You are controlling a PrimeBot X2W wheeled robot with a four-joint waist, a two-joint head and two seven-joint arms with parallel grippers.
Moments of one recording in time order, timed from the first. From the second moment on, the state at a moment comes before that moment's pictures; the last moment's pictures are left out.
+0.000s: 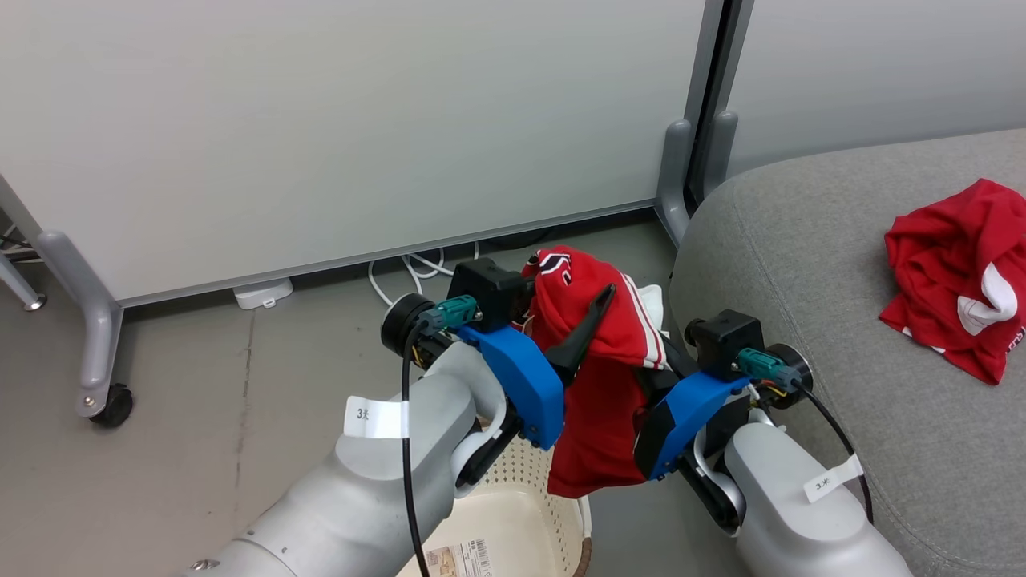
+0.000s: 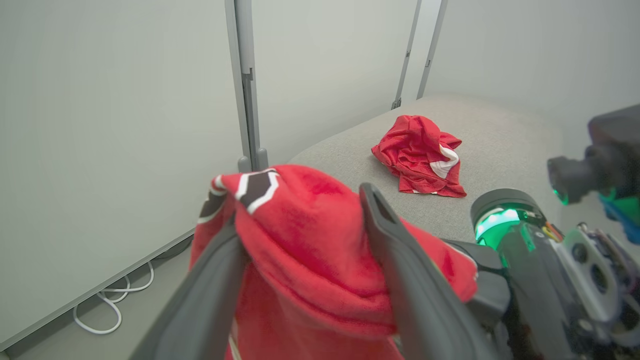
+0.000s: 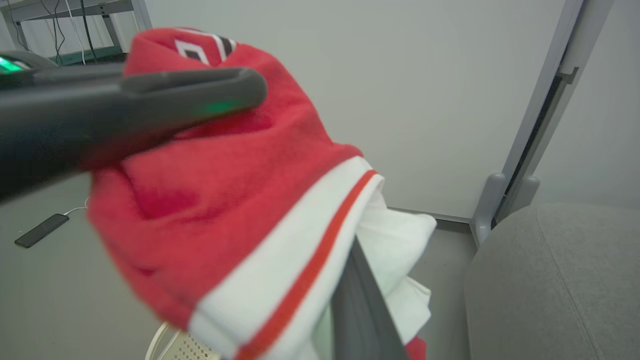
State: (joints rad) left arm -0.84 0.05 -1.16 0.83 -0.97 -0.13 -0.26; right arm -0.58 -0.05 0.46 0.79 0.31 0.13 -0.26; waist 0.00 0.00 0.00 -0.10
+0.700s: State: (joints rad) left arm -0.54 0.18 -0.86 0.58 -0.72 -0.13 -0.26; right arm -0.57 -0.05 0.43 0.77 0.29 0.13 -0.26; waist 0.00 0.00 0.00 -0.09
